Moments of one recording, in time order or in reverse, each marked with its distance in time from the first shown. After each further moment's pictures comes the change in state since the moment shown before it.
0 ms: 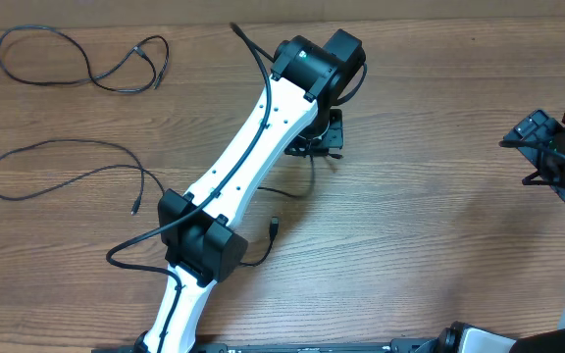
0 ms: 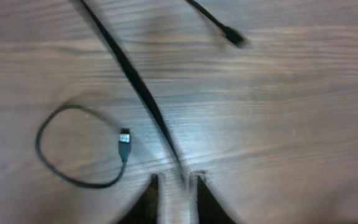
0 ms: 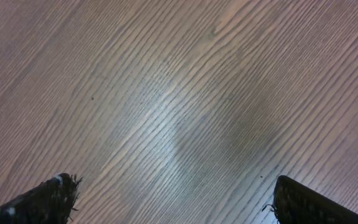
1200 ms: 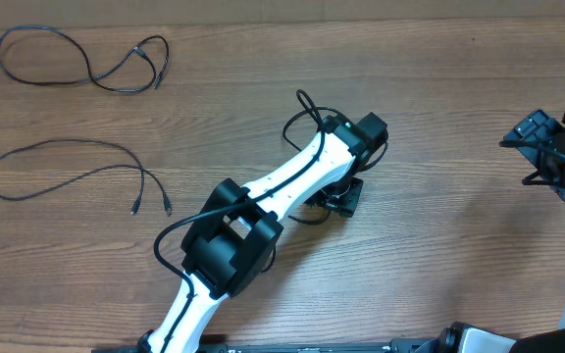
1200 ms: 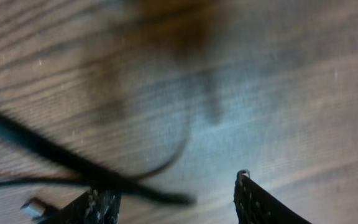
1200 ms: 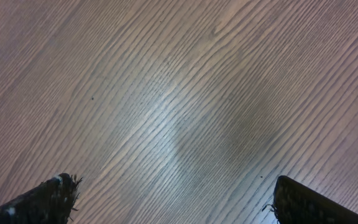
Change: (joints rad) left arm -0.144 0.010 -0.565 0.441 0.000 0.138; right arm 0.000 0.000 0.000 0.000 0.000 0.000
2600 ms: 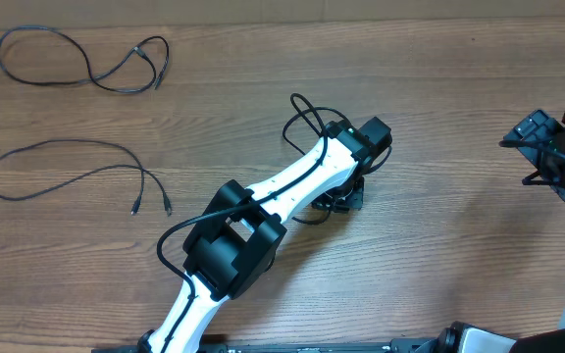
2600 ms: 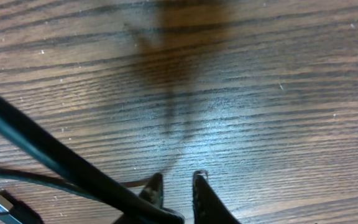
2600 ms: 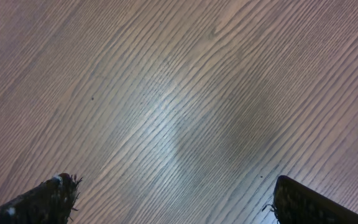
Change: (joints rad) left arm -0.019 0.000 -0.026 0.058 -0.029 -0.202; right arm 0.000 0.000 0.000 0.000 0.000 0.000
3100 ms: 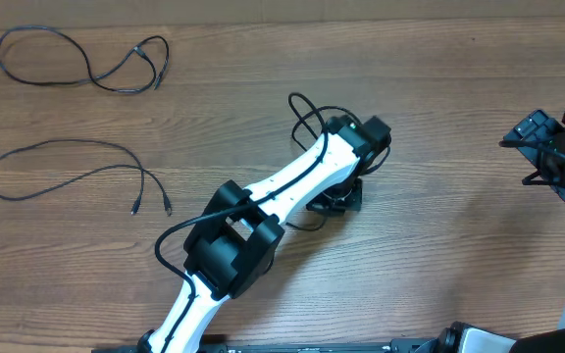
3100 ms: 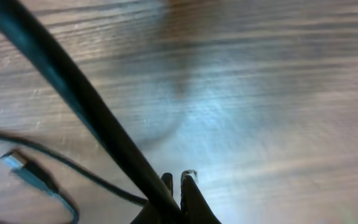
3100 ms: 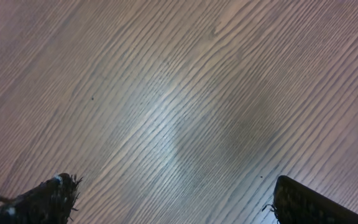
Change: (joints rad) left arm 0.002 0.003 0.069 -0.149 0.042 -0.016; right arm 0.000 0.000 0.000 0.000 0.000 0.000
